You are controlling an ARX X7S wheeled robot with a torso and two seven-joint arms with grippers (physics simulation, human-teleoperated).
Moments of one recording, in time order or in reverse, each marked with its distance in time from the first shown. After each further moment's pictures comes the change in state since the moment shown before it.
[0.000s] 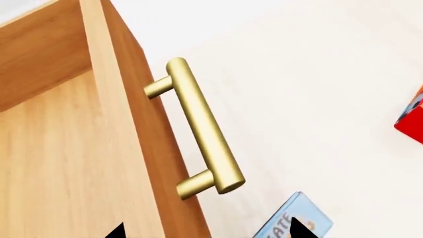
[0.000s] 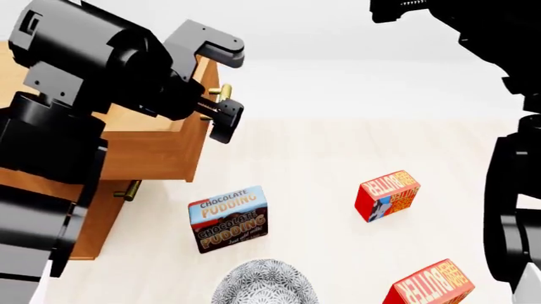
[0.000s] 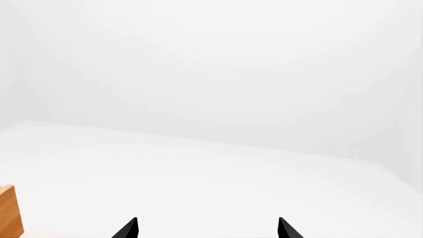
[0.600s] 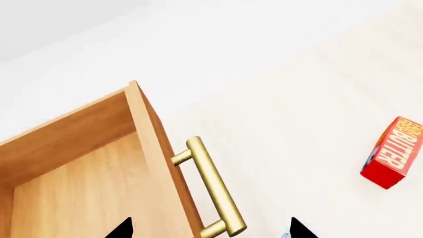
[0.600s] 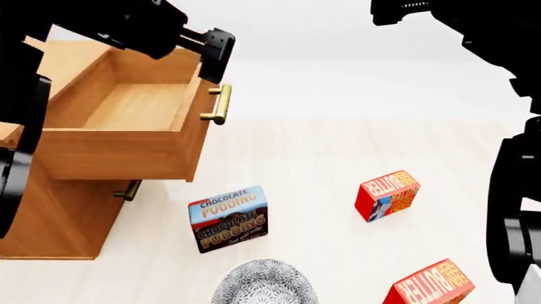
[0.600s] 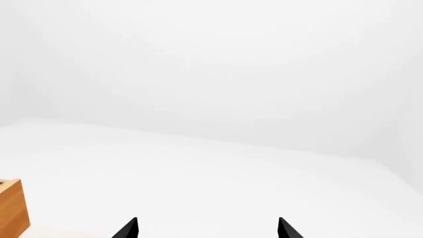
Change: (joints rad) left arm -0.276 -0.025 0.167 -0.212 -0.134 0.161 0.148; right arm -0.007 0.012 0.005 -0.052 0.024 0.050 0.008
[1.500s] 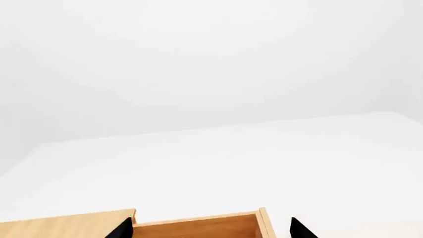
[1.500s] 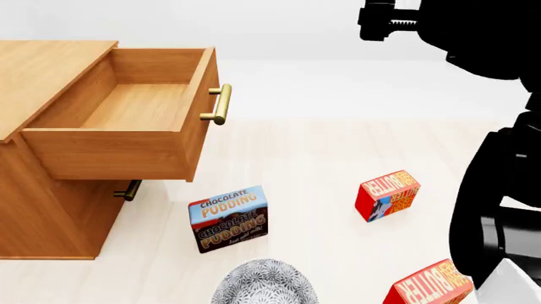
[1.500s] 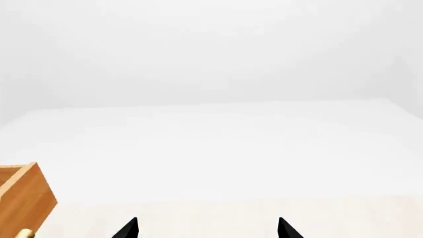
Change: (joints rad) left arm 0.027 -0.202 -0.243 0.014 0.010 0.389 -0.261; right arm -0.014 -0.113 0.217 -0.101 0.099 0.298 0.267
